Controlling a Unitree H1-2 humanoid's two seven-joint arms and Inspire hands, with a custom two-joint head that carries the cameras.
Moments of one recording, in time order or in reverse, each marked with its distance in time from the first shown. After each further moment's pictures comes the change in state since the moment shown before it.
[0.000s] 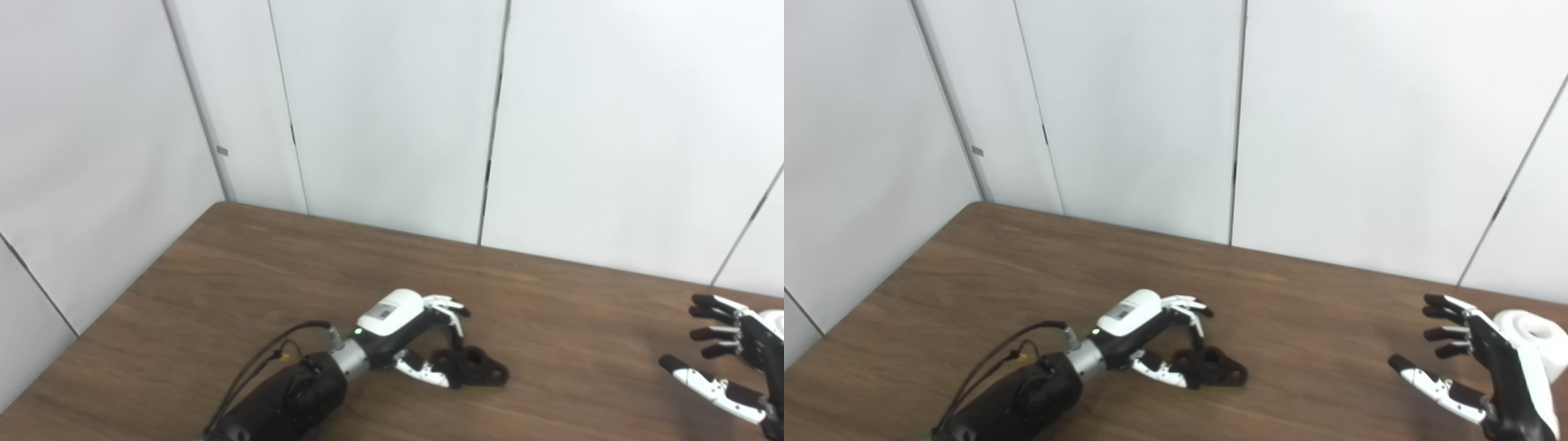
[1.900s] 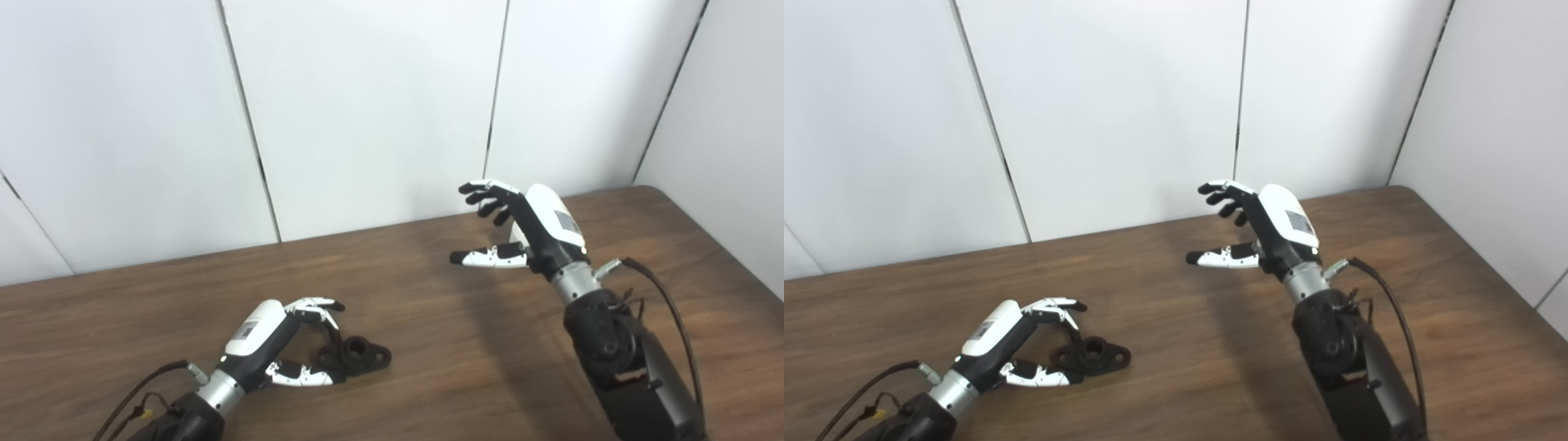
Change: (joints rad) left arm -0.126 0.032 -0.226 0.173 -0.211 -0.063 0.092; right arm -0.208 -0.126 0.090 -0.028 -0.350 0.239 0.140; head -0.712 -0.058
